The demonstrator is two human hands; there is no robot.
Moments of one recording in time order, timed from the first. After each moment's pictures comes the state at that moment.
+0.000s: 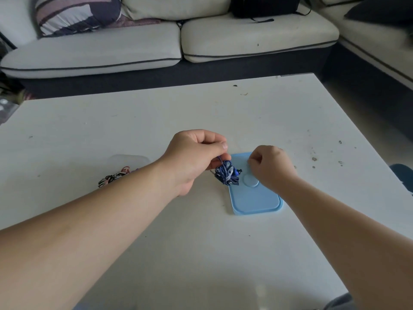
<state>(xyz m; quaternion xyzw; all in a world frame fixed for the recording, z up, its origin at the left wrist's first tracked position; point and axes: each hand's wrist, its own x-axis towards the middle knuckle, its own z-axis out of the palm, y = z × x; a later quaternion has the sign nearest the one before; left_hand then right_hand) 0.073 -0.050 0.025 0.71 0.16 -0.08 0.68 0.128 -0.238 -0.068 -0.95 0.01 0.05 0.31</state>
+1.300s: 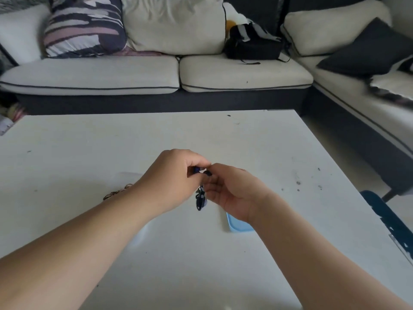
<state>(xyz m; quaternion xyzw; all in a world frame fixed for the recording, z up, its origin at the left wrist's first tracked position) 0.037 0.003 0.061 0.92 -0.07 0.00 0.39 0.064 -0.153 0.037 -0.54 0.13 0.29 0.78</state>
